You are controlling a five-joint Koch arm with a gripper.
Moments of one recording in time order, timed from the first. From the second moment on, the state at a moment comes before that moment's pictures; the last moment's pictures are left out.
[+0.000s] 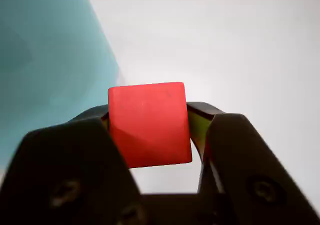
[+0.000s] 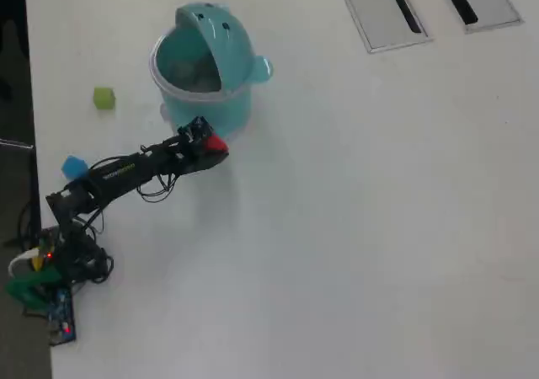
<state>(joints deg) -24.7 86.8 100.5 21.2 -84.9</state>
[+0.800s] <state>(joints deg) -40.4 99.1 79.8 29.4 -79.9</state>
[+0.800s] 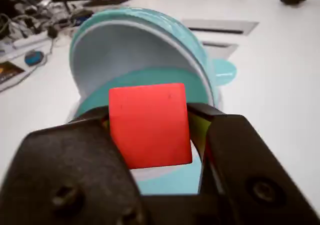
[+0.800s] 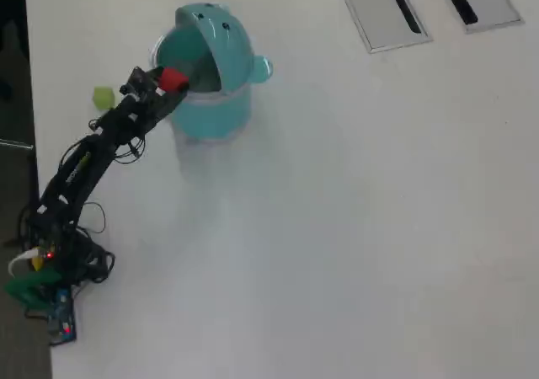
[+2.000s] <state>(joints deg) -45.9 54.3 32.0 35.7 -87.3</state>
